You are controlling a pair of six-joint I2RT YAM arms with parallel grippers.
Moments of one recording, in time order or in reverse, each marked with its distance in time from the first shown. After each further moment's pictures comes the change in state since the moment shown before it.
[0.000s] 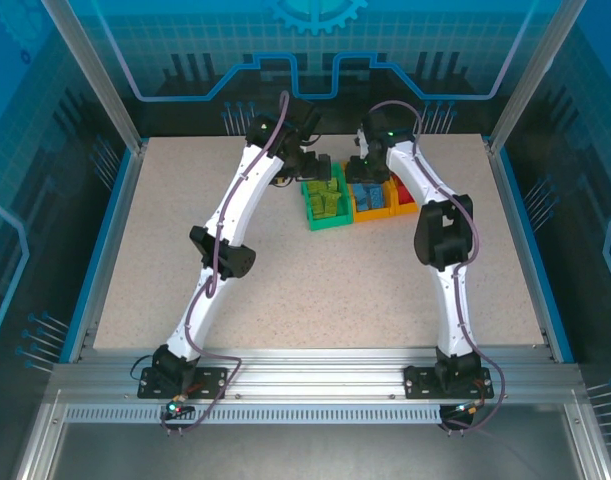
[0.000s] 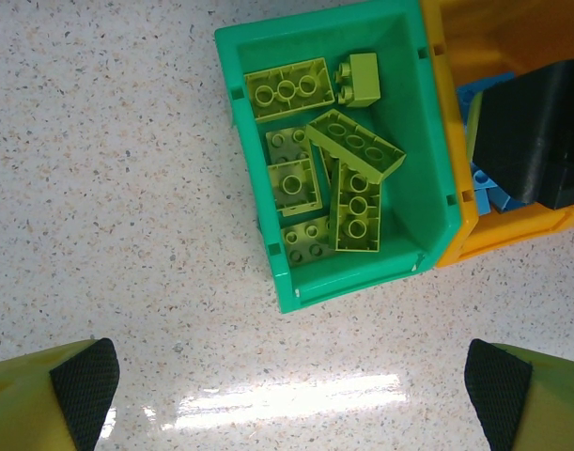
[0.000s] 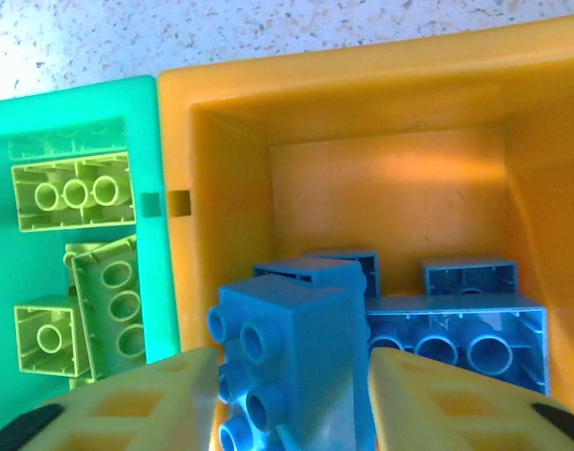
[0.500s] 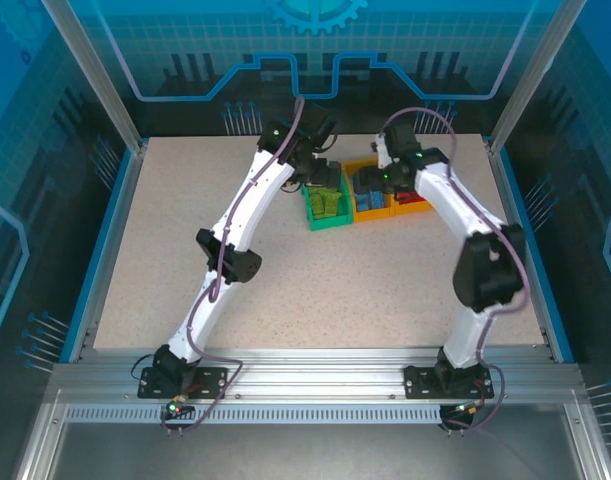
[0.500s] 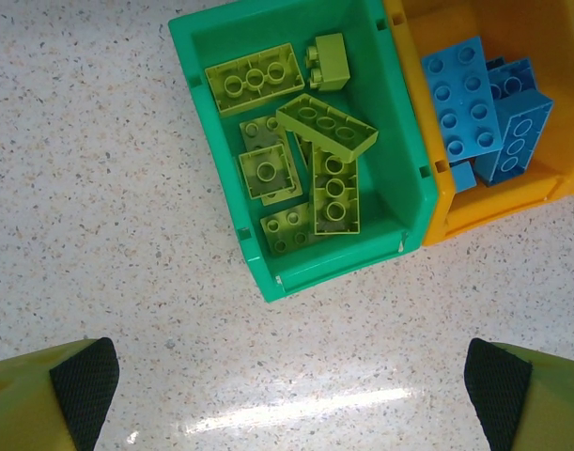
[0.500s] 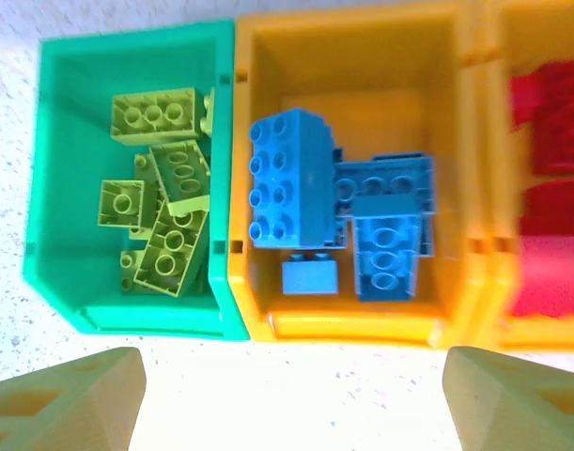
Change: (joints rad) left arm -0.062 0.000 0.000 0.000 -0.055 0.029; right arm 0.000 -0.615 -0.684 0.294 0.053 -0.077
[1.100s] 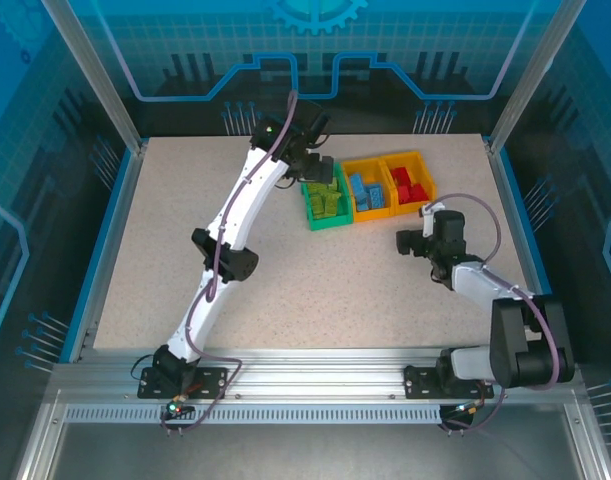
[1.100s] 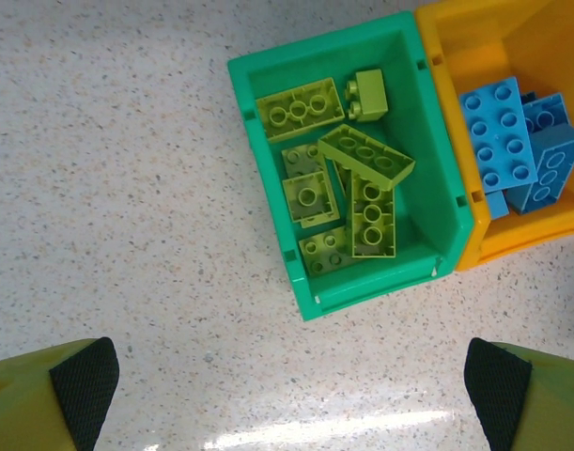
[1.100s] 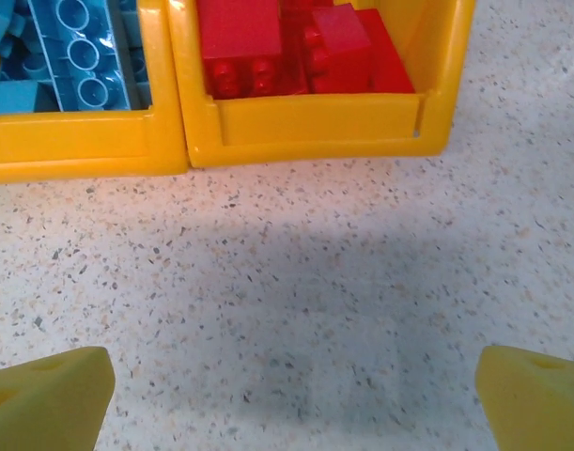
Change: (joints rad) left arm 0.027 -0.025 0.000 0.000 -0.063 0.023; right arm -0.210 -0.410 -1.033 0.882 0.103 -0.180
